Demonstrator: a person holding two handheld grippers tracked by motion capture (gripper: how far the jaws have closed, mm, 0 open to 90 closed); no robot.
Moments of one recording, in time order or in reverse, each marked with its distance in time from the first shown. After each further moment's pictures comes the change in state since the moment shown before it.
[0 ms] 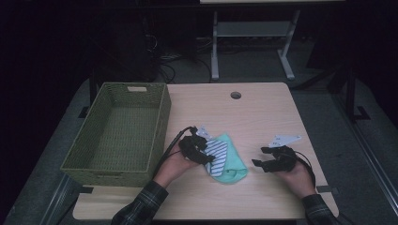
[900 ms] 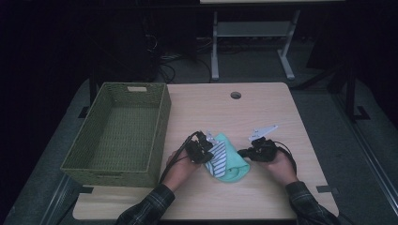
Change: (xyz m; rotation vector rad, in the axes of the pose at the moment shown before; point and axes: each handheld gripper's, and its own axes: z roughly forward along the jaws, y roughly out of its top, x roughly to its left) left arm -0.010 0.003 0.026 0.079 0.118 -0.006; right arm 0.016 0.045 0.037 0.062 0.168 -0.088
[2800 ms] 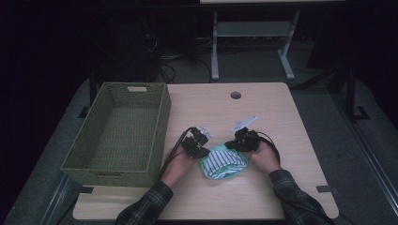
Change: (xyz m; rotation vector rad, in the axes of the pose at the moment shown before) left arm 0.022 -0.003 0.003 -0.001 -0.017 -0.110; right arm -0.007 0.043 0.039 0.040 -0.026 -0.041
